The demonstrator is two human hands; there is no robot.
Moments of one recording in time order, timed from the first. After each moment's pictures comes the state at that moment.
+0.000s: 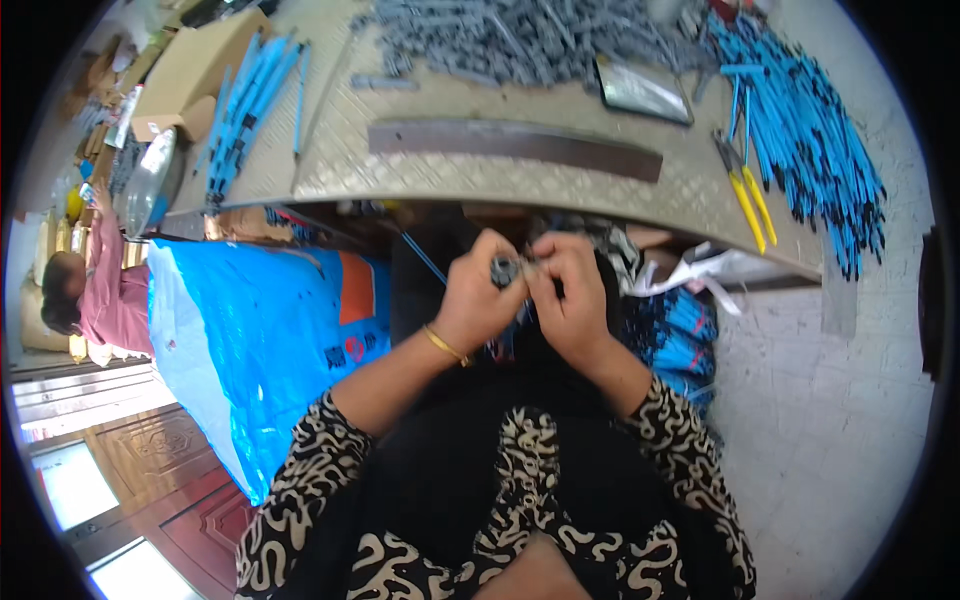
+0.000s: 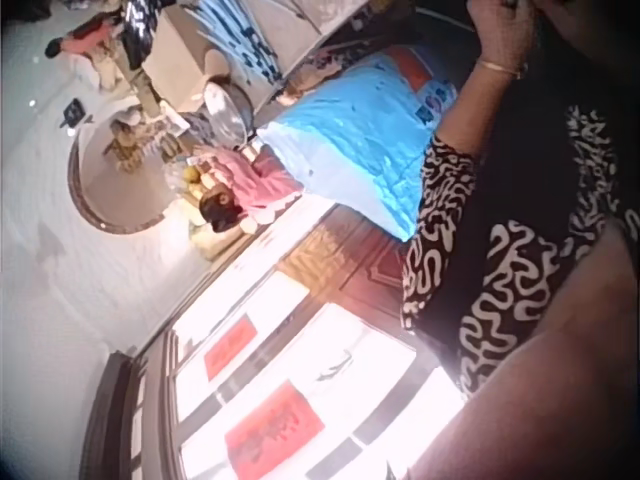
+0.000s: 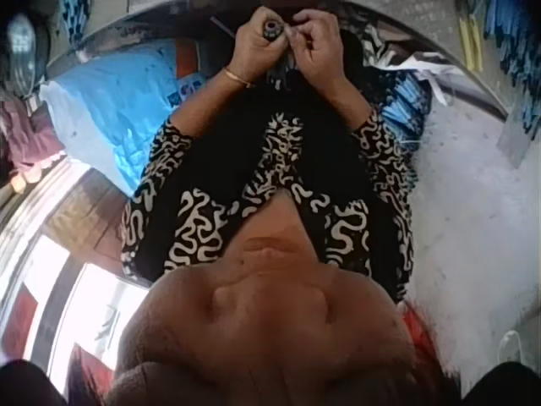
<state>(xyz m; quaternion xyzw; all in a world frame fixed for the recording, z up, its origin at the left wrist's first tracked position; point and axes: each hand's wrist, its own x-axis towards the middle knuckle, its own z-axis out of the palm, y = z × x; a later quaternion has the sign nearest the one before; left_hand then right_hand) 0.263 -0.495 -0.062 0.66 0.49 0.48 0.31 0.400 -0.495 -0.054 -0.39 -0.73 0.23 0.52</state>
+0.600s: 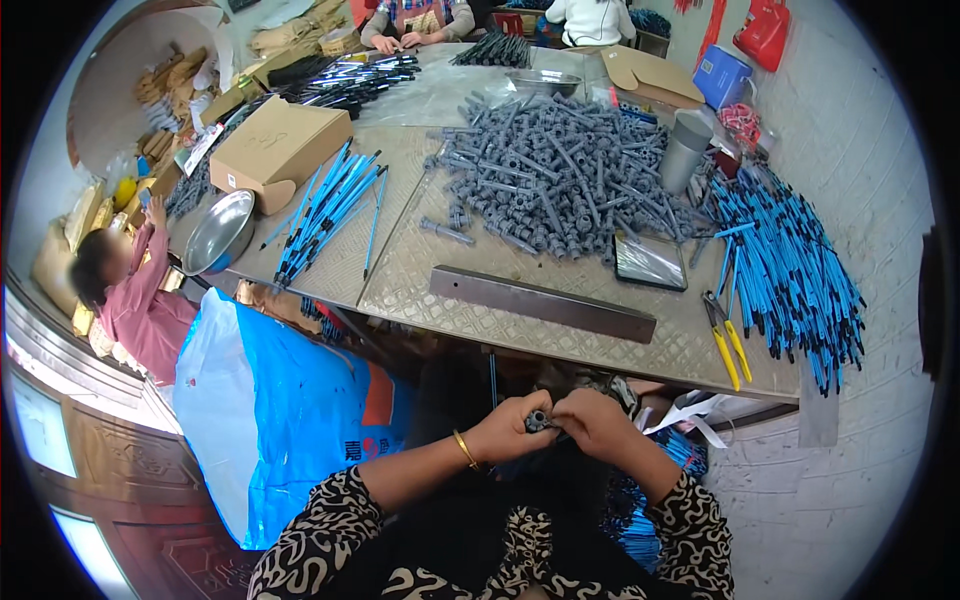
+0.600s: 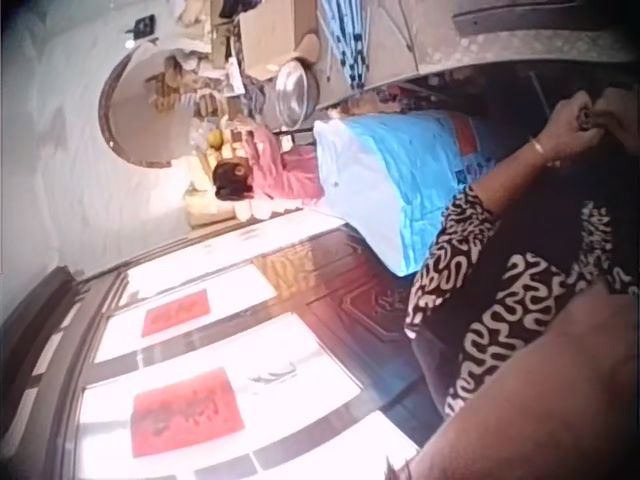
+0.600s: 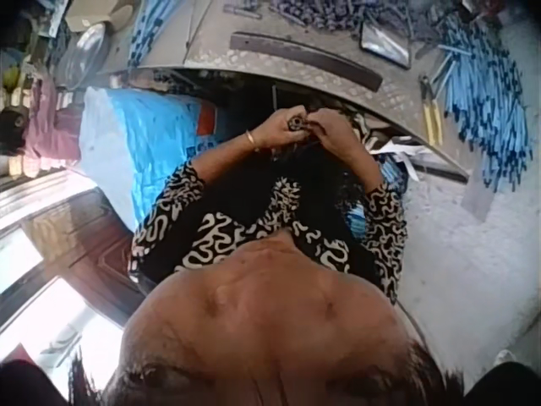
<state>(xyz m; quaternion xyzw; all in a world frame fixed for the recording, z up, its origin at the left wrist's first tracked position) 0.259 -0.496 -0.062 0.65 0.35 0.35 0.58 0.446 -0.473 -0.030 -0.30 -0.86 0.34 0.25</state>
